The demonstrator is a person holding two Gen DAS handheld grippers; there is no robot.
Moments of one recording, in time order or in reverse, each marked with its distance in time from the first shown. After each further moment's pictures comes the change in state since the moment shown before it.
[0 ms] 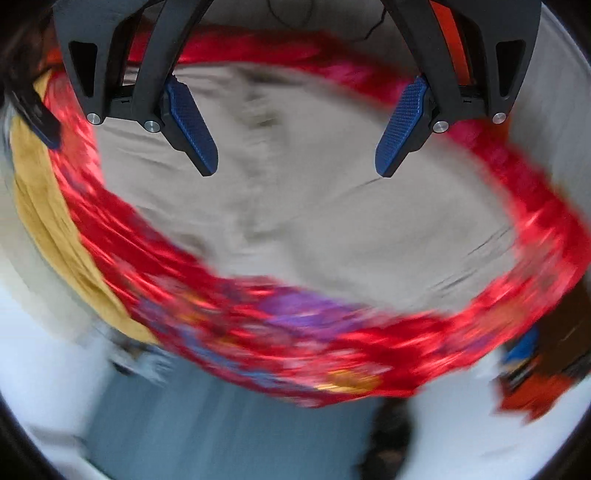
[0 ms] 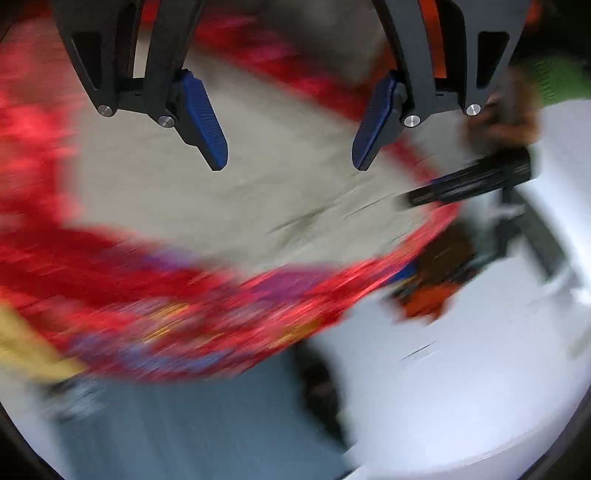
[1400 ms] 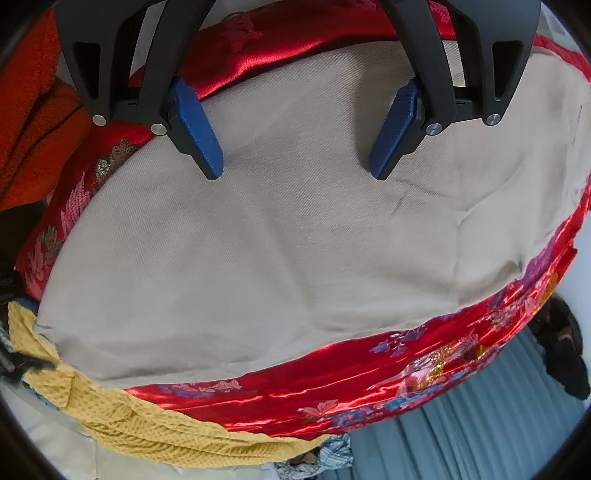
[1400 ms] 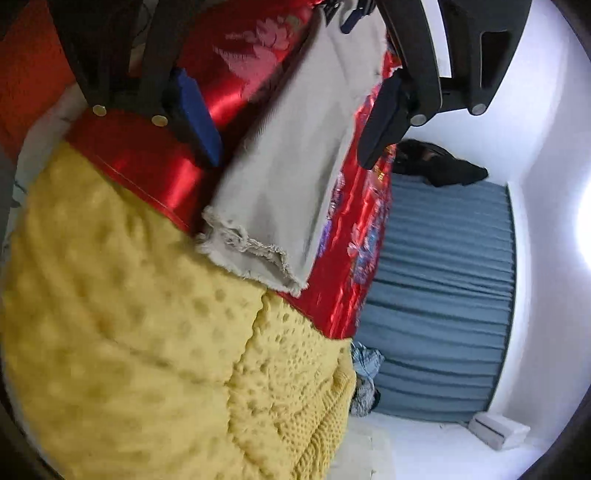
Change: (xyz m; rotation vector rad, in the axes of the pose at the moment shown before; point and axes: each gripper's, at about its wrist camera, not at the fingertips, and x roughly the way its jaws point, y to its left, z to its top) left arm 0.108 -0.280 -0.133 0.690 0.160 -0.051; right arm -0.158 -0.394 -0.147 1.153 -0.232 -0.029
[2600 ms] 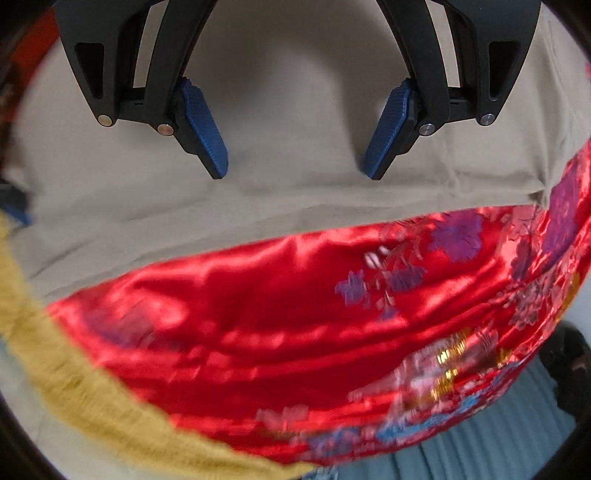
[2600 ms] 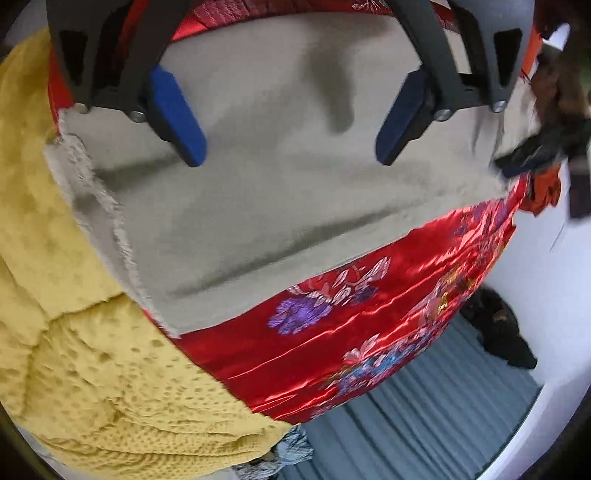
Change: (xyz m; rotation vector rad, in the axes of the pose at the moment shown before) left arm 0.075 0.063 0.115 -0.075 0.181 -0.041; right arm 0.093 0.080 -0.029 -0.715 0.186 -0.314
